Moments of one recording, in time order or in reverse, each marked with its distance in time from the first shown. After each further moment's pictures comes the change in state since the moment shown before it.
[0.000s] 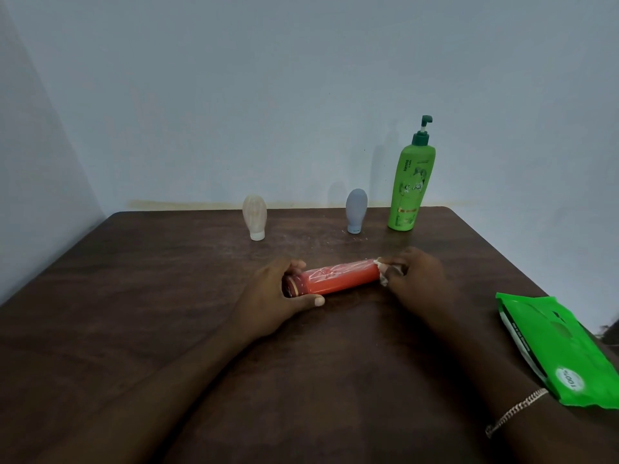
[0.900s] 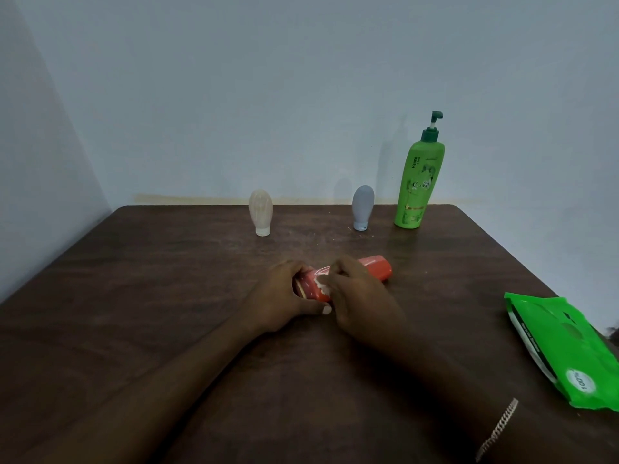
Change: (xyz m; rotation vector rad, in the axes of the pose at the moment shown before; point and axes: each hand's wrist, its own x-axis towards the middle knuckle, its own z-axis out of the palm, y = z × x) left_hand 0.000 0.003 0.000 0.045 -0.080 -0.012; right_hand -0.041 -0.071 0.033 -0.078 -0.242 -0.485
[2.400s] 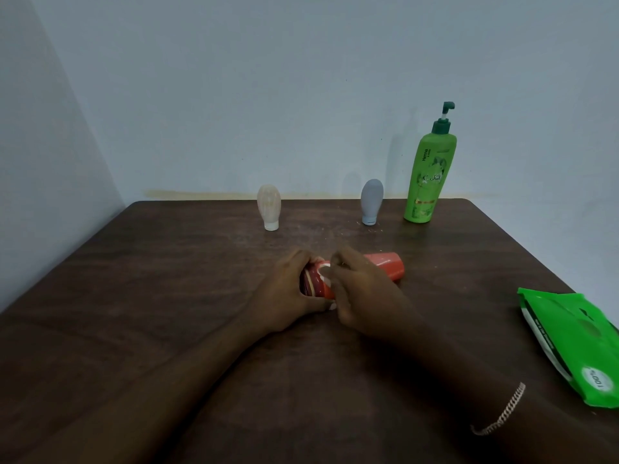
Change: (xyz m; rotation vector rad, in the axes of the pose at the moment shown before) left_hand -0.009 -0.002 0.001 -0.010 0.071 0.138; right_hand 0.000 -0.002 -0.002 0.015 0.047 -0.146
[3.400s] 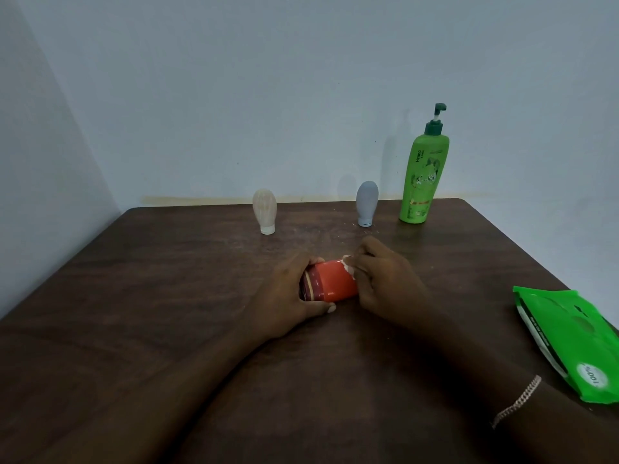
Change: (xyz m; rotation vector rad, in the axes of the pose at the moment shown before) left_hand 0.001 0.000 0.003 0.048 -0.007 0.049; right_hand -0.003 0.031 -0.017 -0.022 0.128 0.070
